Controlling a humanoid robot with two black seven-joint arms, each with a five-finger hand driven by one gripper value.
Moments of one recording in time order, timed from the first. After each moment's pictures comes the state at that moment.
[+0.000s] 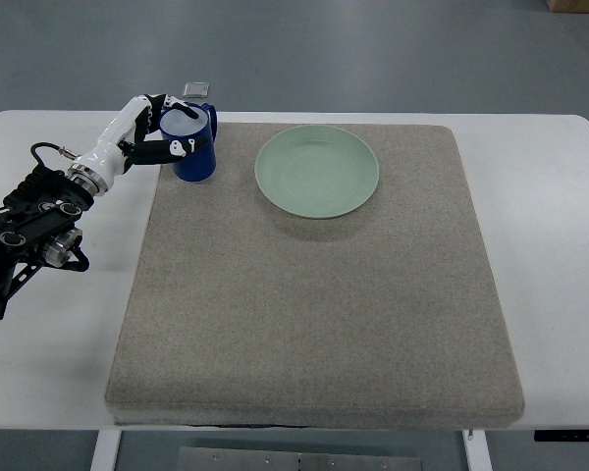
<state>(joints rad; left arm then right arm) -0.85 0.41 -0.34 -0.70 0.56 0.09 -0.57 0.04 0.00 0.01 0.11 -0.01 0.14 0.07</state>
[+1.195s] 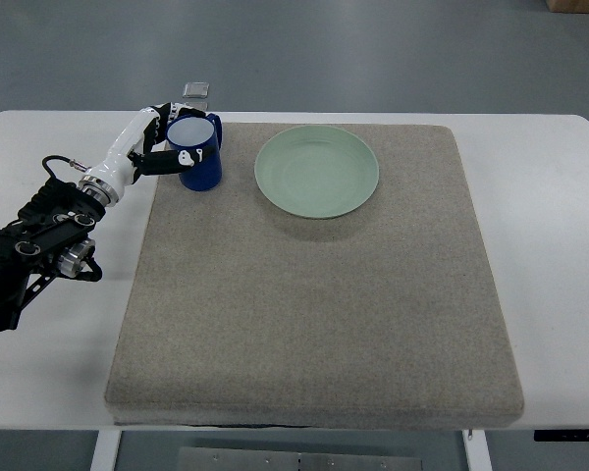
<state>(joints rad) -0.83 0.37 -0.34 -0.69 0.56 0.13 -0.57 0.04 0.00 0.01 0.11 -0.01 0.14 0.07</state>
